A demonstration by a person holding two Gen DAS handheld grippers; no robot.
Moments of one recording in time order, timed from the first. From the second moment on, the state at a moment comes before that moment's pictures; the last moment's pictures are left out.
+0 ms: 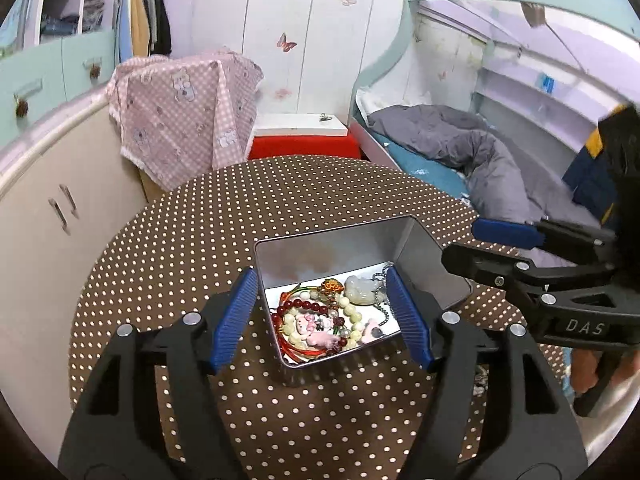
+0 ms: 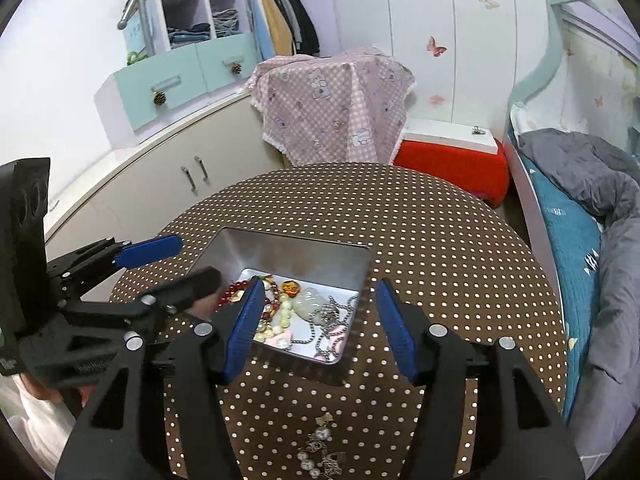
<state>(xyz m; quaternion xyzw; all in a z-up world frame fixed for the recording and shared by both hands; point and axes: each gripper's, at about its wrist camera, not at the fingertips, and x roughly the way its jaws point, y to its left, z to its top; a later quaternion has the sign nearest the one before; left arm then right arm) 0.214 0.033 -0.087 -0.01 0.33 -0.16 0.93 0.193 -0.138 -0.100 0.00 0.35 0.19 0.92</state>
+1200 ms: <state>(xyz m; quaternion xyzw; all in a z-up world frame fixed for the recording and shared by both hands) 0.159 0.013 -0.102 -0.02 0.35 -0.20 0.92 0.126 -0.183 -0.118 0.02 0.37 0.13 0.92</state>
